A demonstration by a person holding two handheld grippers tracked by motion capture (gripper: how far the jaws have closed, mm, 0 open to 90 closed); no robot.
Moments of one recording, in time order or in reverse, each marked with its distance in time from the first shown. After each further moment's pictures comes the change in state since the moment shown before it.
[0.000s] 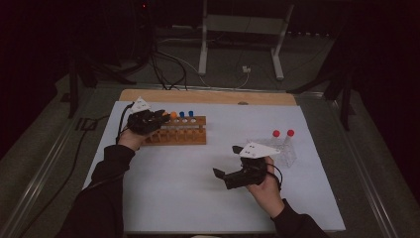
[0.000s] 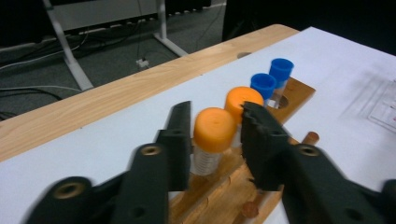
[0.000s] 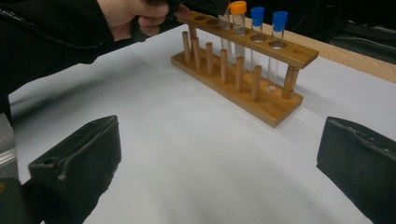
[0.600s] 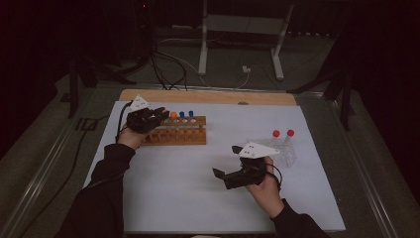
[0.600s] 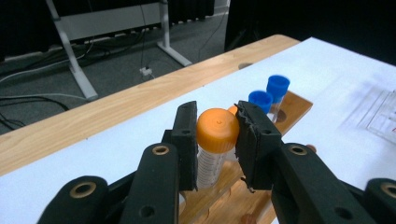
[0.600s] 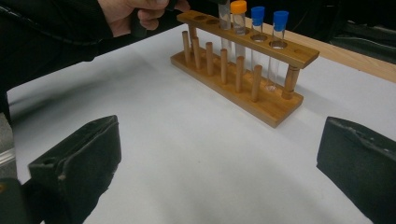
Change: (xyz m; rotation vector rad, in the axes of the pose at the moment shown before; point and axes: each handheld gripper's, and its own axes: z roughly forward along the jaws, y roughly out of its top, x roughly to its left) left arm -0.001 0.006 -0.002 -0.026 0.023 -0.008; right arm 0.000 0.000 0.001 0.000 -0.002 -0.001
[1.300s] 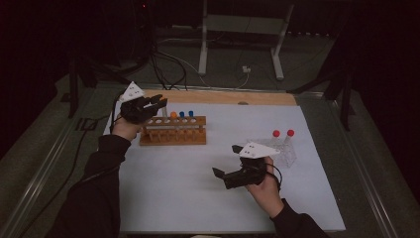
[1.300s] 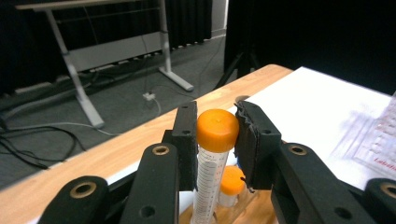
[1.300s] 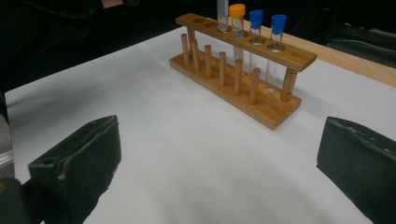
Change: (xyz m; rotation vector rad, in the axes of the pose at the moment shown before) left arm -0.002 0.040 -0.024 -0.084 0.001 0.041; right arm 0.001 0.001 -0.001 -0.008 -0.007 -0.002
